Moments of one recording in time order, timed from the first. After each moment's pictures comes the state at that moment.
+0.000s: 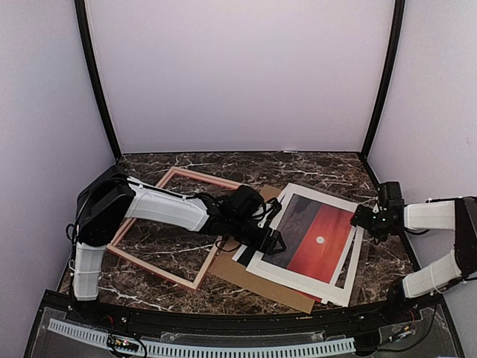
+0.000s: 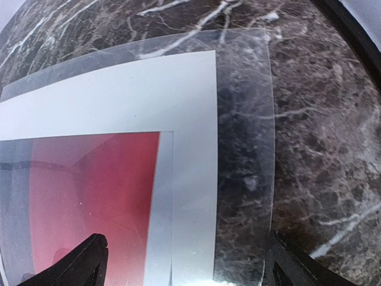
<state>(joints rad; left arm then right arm) -1.01 2.12 1.40 -0.09 0.31 -0.46 0.02 1.32 0.50 -0.14 0.00 0.51</state>
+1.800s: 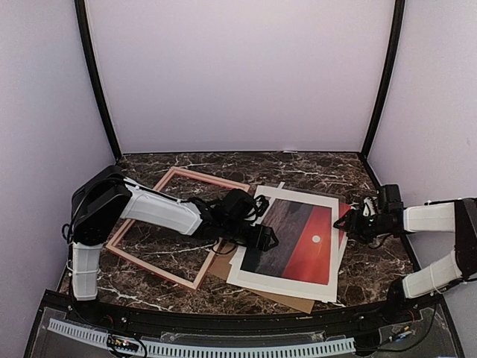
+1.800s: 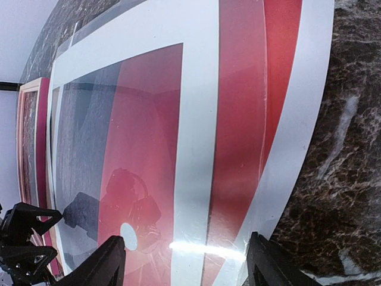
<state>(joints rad) -1.00 2.08 1.30 0.01 0.17 -0.58 0.04 1.32 0.47 -0.12 -0.48 0.47</state>
